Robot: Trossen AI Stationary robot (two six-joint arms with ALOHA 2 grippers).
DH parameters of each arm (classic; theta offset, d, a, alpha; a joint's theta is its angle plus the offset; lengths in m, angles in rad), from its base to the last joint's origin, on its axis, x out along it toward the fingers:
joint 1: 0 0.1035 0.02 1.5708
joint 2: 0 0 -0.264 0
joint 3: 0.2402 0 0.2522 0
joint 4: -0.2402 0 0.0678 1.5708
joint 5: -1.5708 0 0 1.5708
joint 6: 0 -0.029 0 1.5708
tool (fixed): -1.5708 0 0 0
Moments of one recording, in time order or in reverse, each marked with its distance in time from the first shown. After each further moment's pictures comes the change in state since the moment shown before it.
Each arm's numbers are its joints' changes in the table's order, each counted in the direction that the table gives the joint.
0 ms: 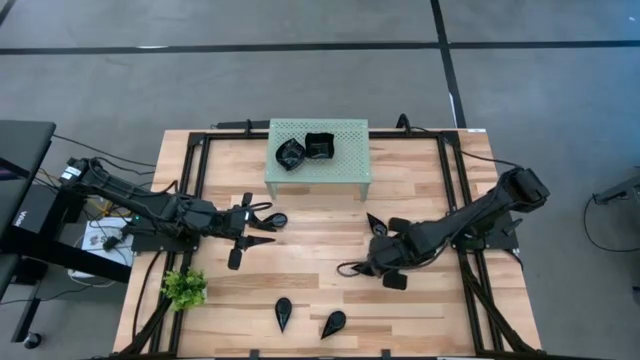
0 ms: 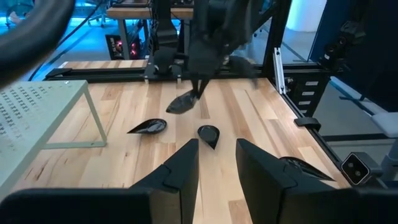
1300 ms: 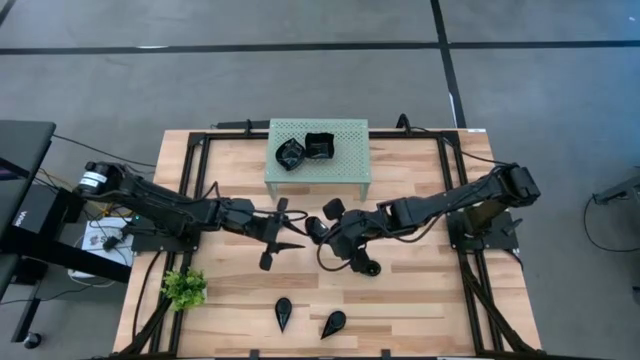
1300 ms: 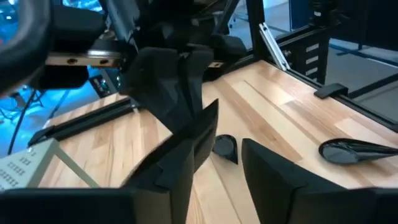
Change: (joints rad) left arm 0.163 -0.414 0.024 0.420 0.258 -0.384; right arm -0.211 -0.048 0.099 0.695 -0.019 1.088
